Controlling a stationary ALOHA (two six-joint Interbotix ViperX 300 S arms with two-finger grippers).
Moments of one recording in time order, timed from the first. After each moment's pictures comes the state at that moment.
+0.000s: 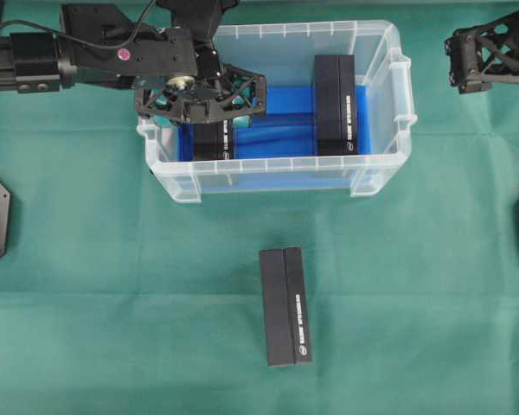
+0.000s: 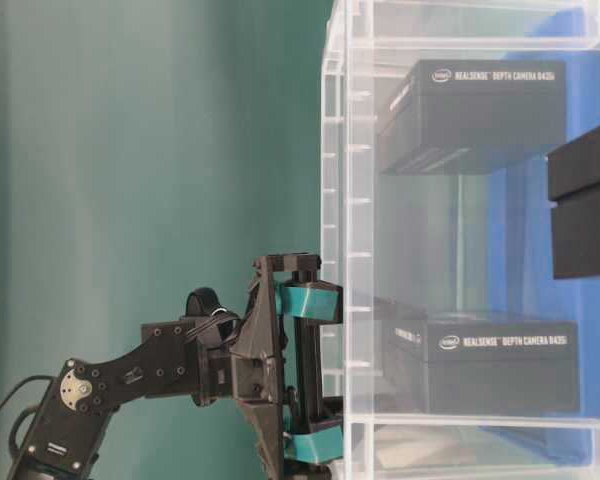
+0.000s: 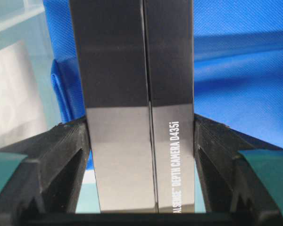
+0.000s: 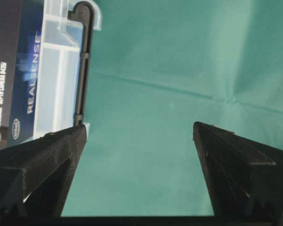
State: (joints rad) left arm 0.26 0.17 0.15 0.17 1.08 -1.36; right arm -0.34 -0.49 0.45 -0.30 1.30 1.26
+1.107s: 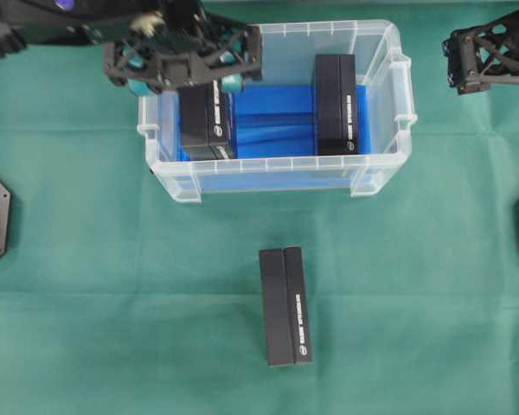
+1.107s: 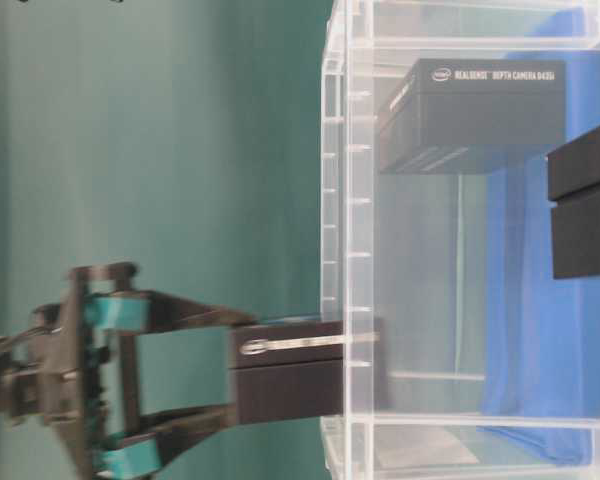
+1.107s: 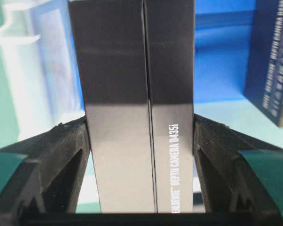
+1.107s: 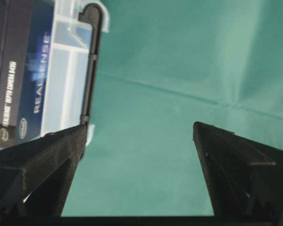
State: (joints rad) left arm 0.25 0.05 -0.10 0.17 1.40 -1.36; right arm -0.34 -0.49 0.45 -0.29 1.27 1.24
